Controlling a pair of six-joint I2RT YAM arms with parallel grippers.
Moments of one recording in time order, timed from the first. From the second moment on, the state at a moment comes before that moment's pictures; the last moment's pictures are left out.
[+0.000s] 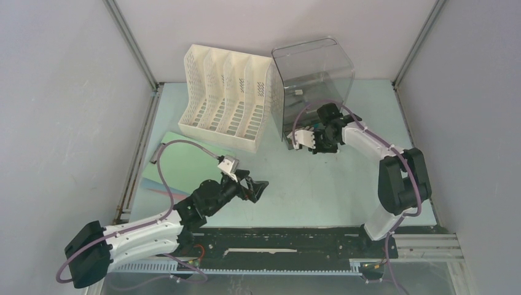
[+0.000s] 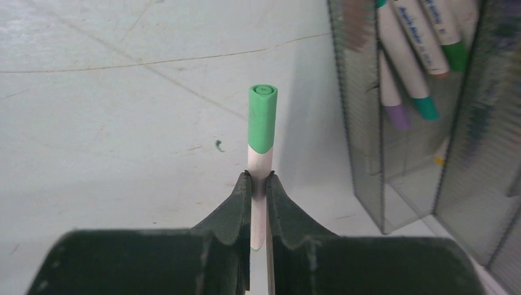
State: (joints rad) left arm -0.96 0.81 0.23 0.45 -0.21 -0.40; right arm 0.34 1.69 1.22 -0.79 -0.19 -1.26
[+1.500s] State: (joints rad) left arm -0.96 0.65 0.16 0.37 -0.23 -0.40; right arm 0.49 1.71 1.22 -0.41 0.09 -1.17
